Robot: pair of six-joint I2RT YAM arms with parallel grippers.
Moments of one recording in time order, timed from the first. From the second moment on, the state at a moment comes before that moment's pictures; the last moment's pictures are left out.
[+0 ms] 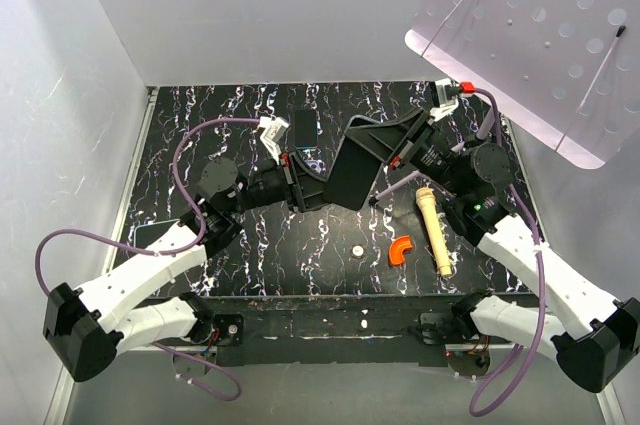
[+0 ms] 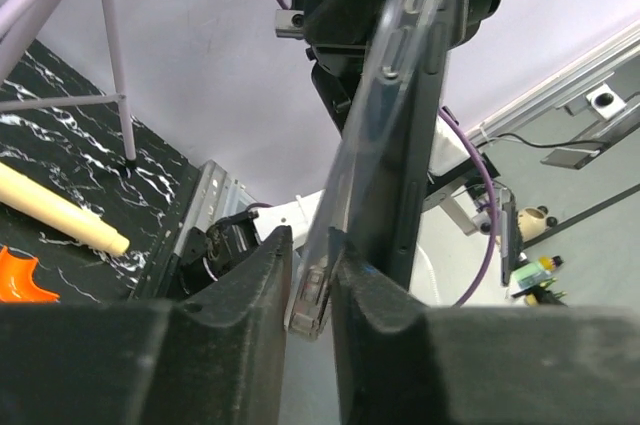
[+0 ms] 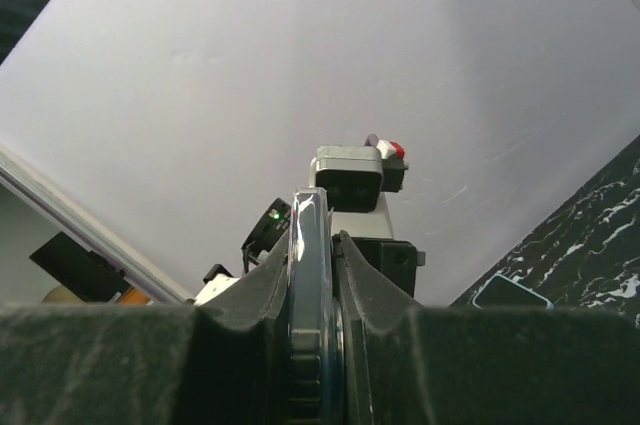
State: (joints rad) left arm -0.76 1.05 0.83 0.45 0.62 -0.99; right arm 0.66 1.00 0.94 0.56 -0.43 1.14
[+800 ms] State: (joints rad) left arm -0.85 0.96 0.72 0.32 0.28 -0.58; right arm 0.66 0.93 0.80 0.37 -0.24 1.31
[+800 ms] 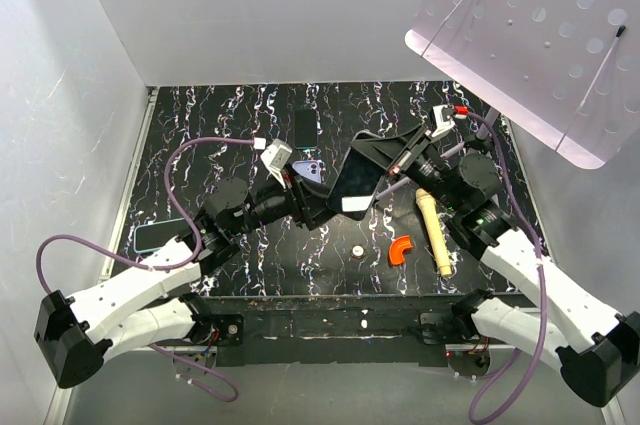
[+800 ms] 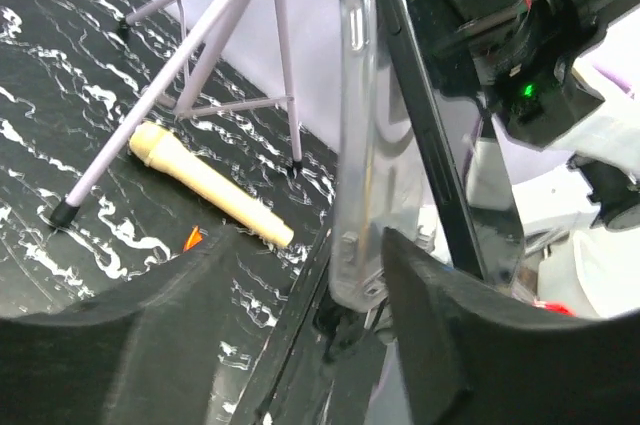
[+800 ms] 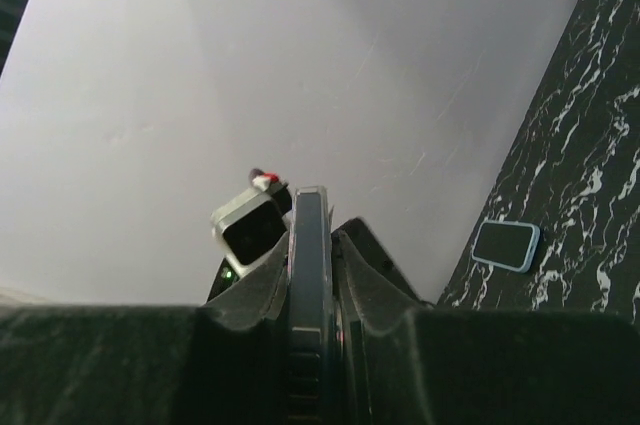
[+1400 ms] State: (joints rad) left arm -0.82 0.86 0.79 0.33 0.70 -0.97; right arm 0.51 0.86 0.83 0.21 -0.46 1.23
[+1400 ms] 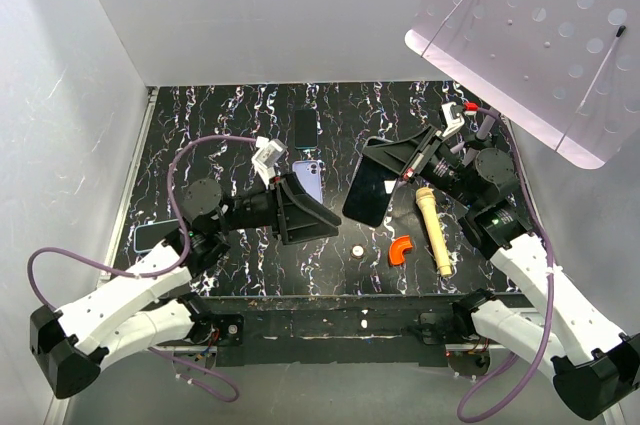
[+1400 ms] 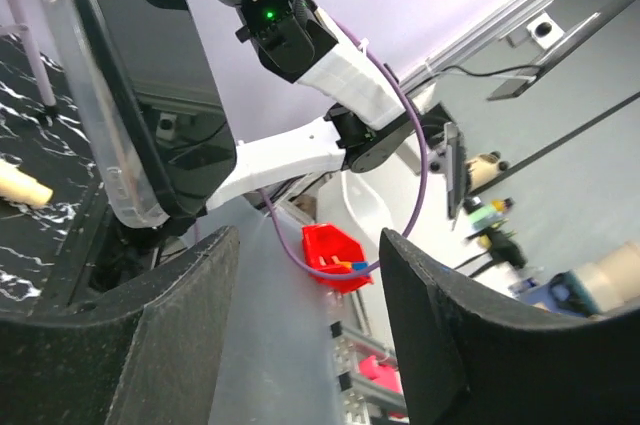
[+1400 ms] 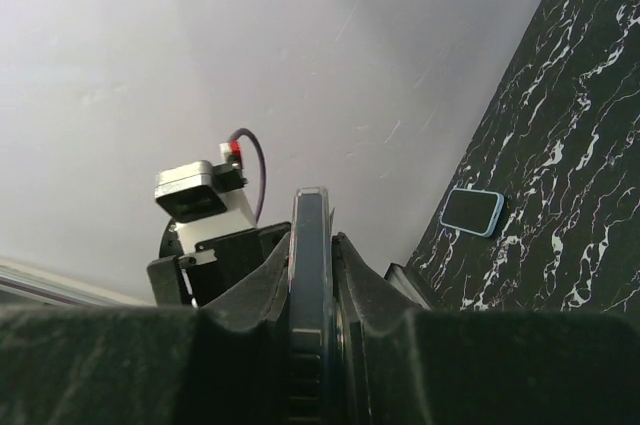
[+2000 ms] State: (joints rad) left arm -0.82 0.97 0.65 0.68 0.64 -1.30; right arm 0.51 0.86 0.83 0.22 -0.46 1.26
